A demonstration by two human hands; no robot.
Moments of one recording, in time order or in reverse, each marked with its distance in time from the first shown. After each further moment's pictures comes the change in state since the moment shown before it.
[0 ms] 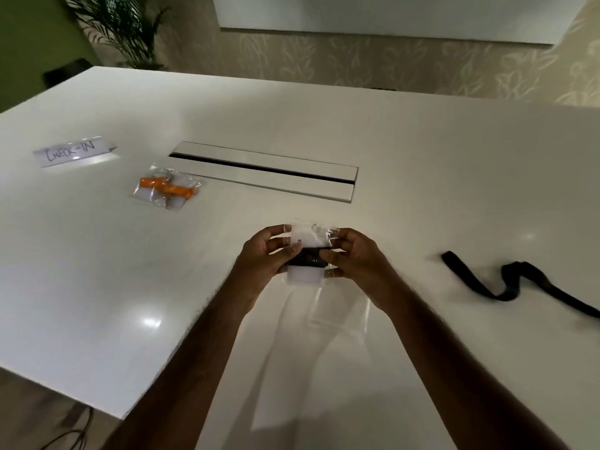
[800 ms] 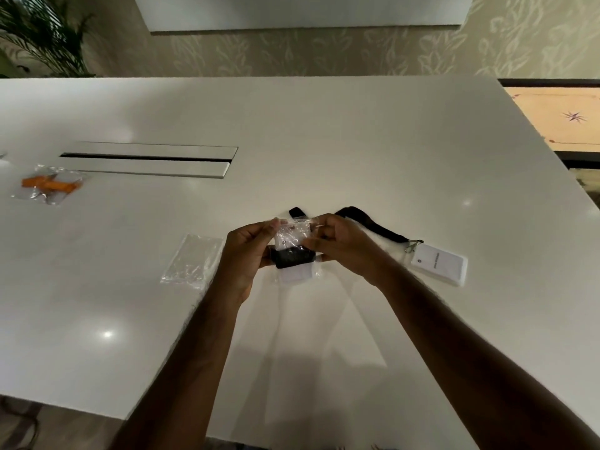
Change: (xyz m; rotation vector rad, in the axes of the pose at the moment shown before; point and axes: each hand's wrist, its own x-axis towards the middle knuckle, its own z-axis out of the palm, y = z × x) left_hand -0.070 -0.034 0.296 -0.074 0.005 0.041; right_hand -0.153 0.005 -0.265 -0.192 -0.015 -0.054
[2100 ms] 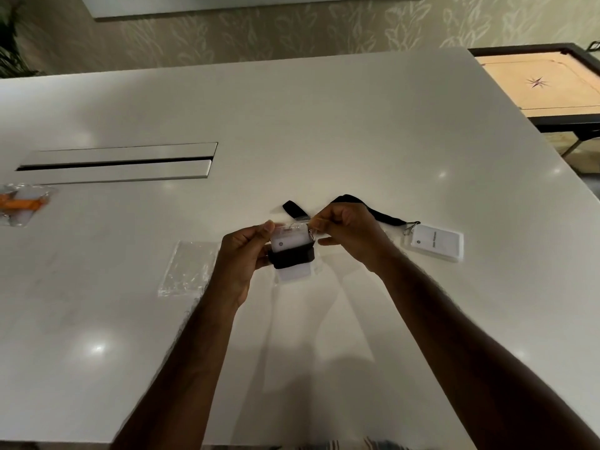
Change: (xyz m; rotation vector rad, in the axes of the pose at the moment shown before) left_hand 0.011 -0.004 -0.019 0.006 -0.078 -0.080; right_hand -0.004 -0.009 0.005 0.000 0.189 -0.029
